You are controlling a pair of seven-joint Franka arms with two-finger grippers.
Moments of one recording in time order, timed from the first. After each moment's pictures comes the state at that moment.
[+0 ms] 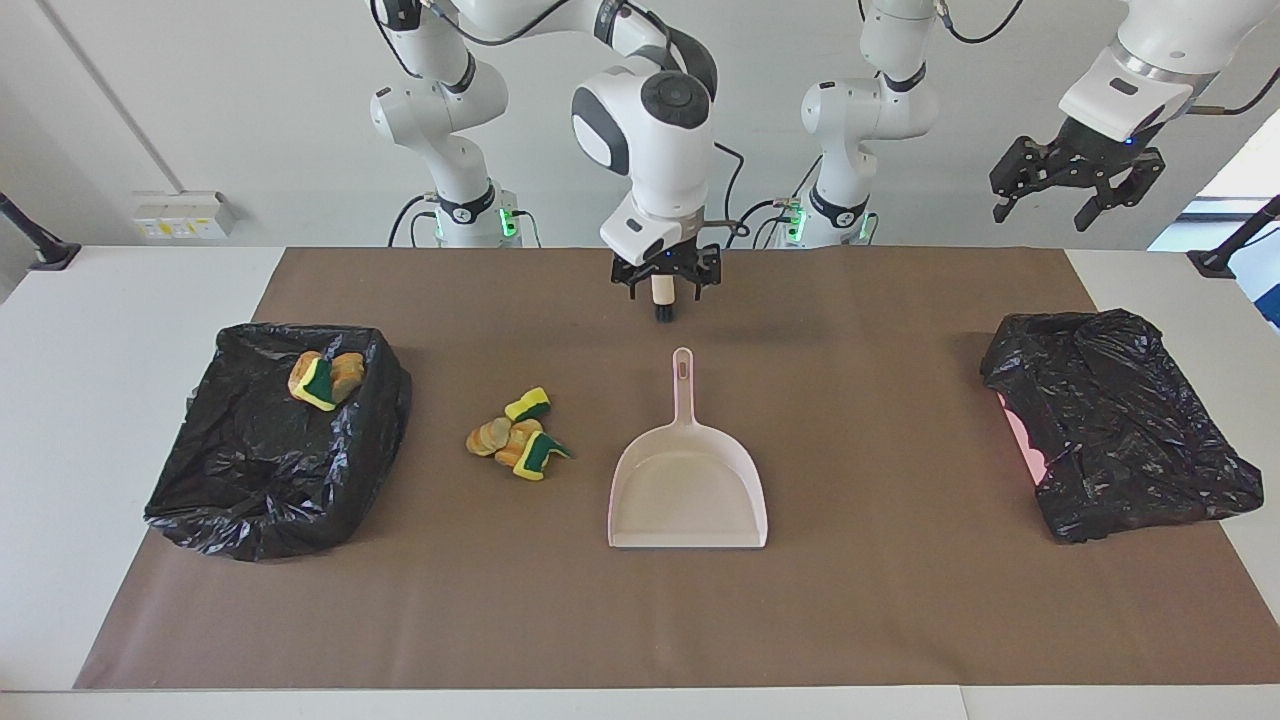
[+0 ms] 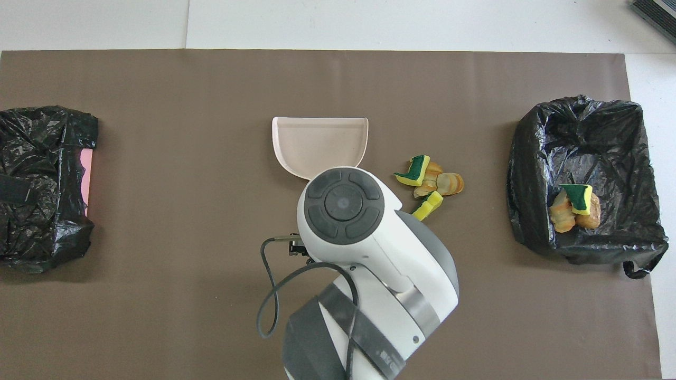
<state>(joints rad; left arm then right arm) -0.07 -0.02 0.03 -1.41 0.01 1.35 0.18 0.49 0.17 0.23 -1.65 0.05 1.72 0.73</state>
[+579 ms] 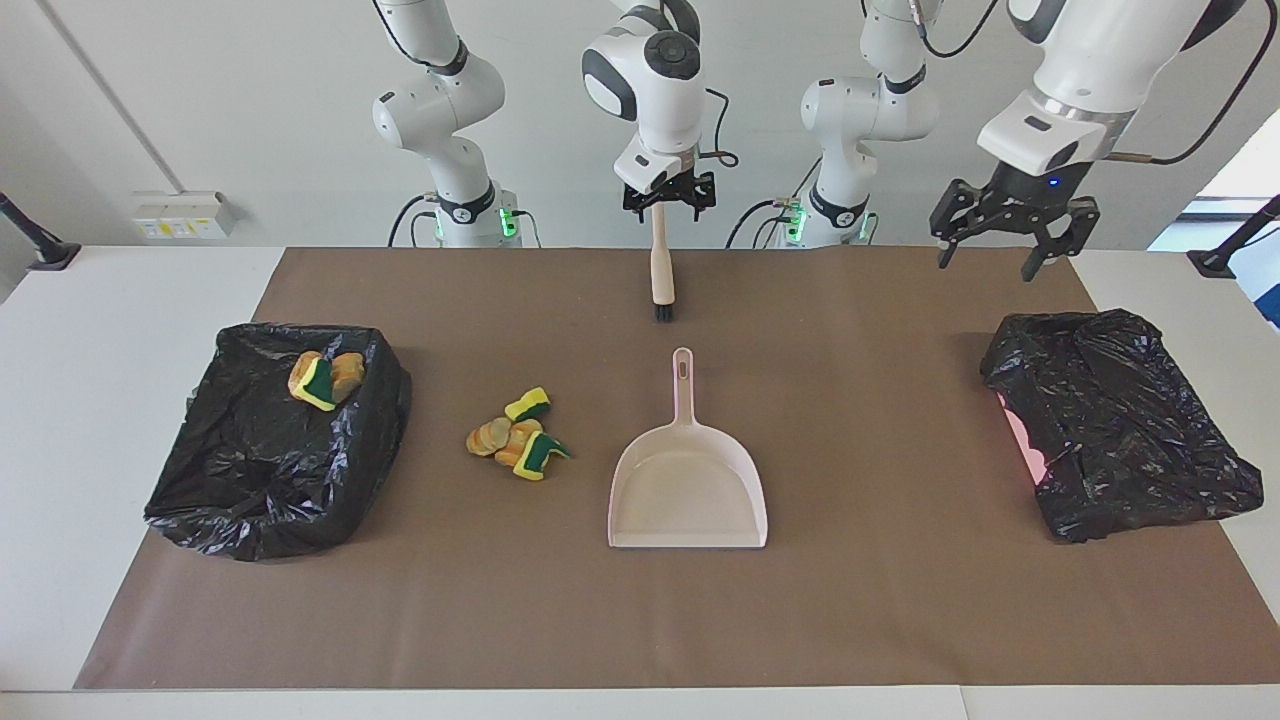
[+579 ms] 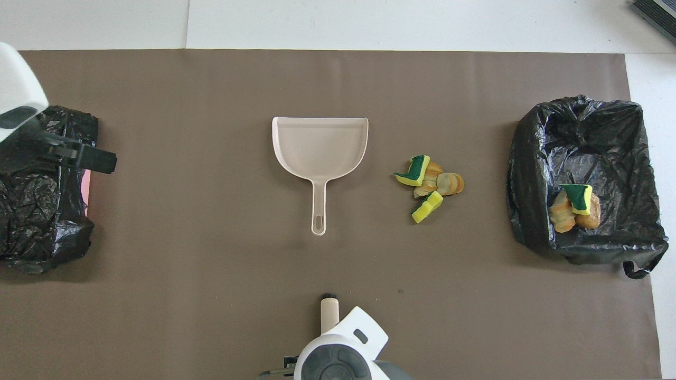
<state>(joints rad) -0.21 0.03 -0.01 -1.52 0.01 1.64 0.08 0.71 -0.14 0.23 -2.23 0.25 1.97 0.83</state>
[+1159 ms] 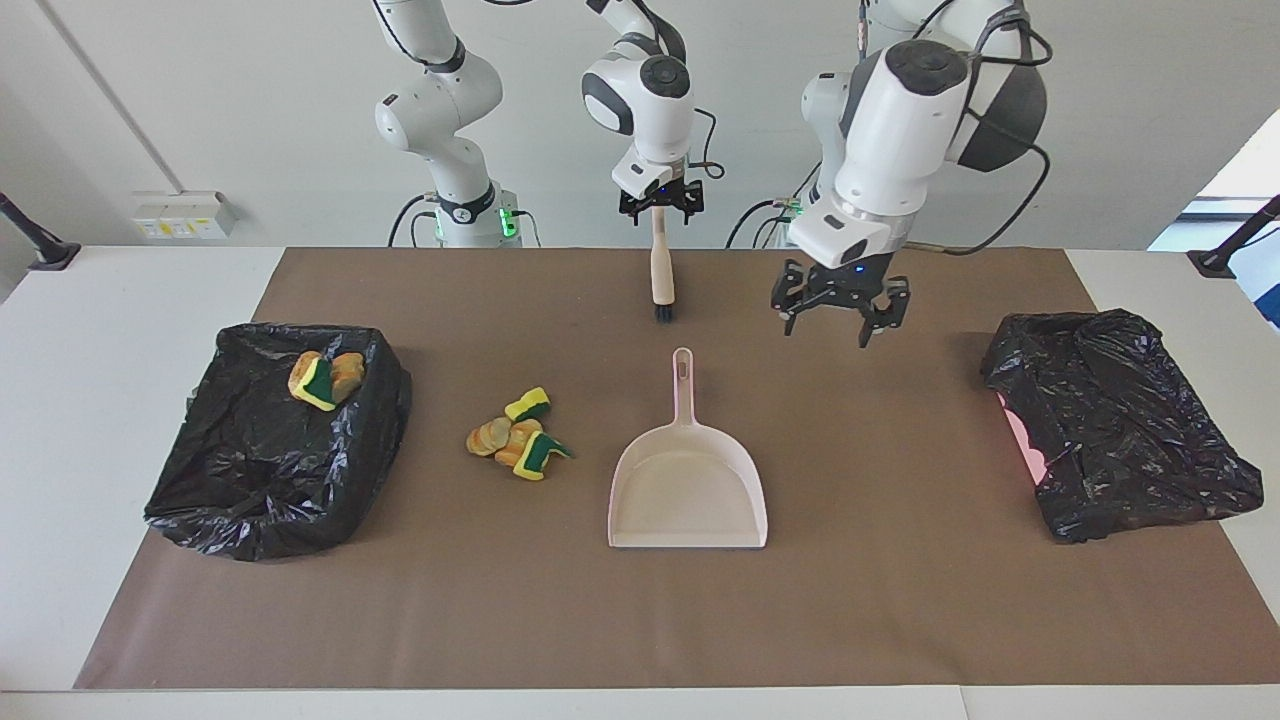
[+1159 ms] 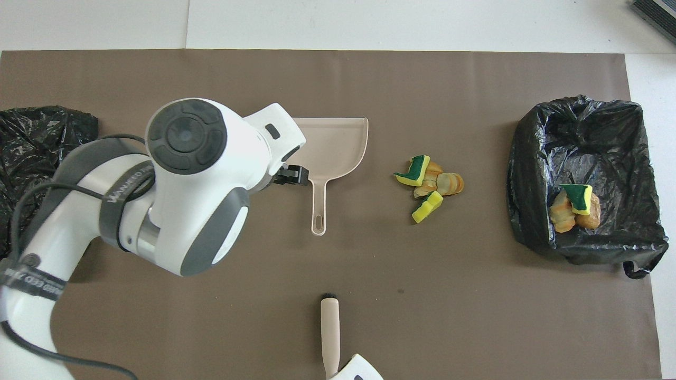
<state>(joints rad) -0.56 0.21 -0.02 -1.70 0.01 2.03 -0.38 0.87 -0.16 0.23 -2.49 0.33 2.25 0.87</state>
